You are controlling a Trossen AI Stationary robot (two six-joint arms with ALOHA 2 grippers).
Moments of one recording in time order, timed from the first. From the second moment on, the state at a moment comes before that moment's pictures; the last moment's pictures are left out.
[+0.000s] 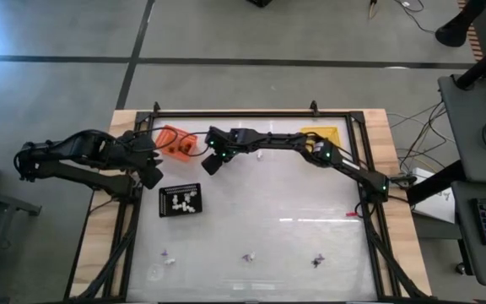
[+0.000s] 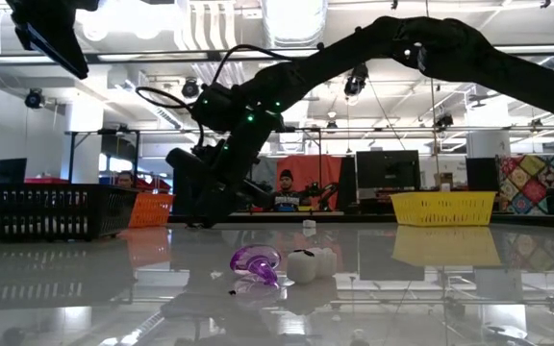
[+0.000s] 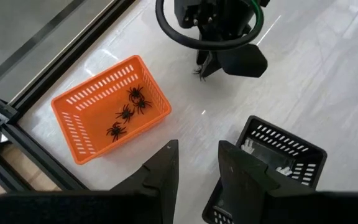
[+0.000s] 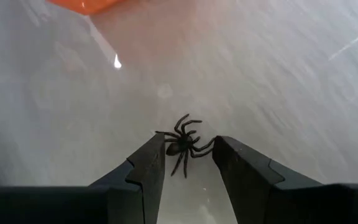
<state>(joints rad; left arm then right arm) -0.06 0.78 1.06 -1.32 -0.43 -0.59 -0.27 2.58 2.23 -0.64 -0.08 0.48</state>
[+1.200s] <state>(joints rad) -0.06 0.78 1.06 -1.30 -0.43 -0.59 -0.28 2.46 2.16 -0.52 -0.09 0.47</state>
